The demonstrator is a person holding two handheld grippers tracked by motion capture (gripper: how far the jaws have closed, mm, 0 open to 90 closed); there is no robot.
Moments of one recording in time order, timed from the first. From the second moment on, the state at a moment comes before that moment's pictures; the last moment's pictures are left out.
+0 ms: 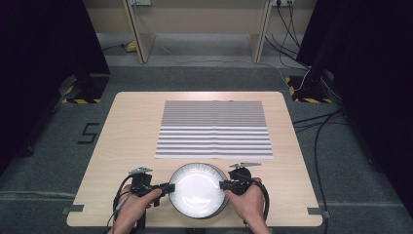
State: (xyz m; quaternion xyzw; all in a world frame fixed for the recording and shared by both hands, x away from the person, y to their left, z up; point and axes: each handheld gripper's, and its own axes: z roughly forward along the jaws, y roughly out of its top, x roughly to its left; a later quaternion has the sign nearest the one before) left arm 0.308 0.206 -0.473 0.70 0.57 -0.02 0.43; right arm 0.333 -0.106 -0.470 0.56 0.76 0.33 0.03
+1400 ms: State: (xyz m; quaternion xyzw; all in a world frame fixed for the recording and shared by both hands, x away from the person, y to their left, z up) left arm 0.333 0.198 -0.479 0.70 0.55 0.07 0.46; right arm 0.340 -0.117 -0.462 0.53 0.73 0.42 0.09
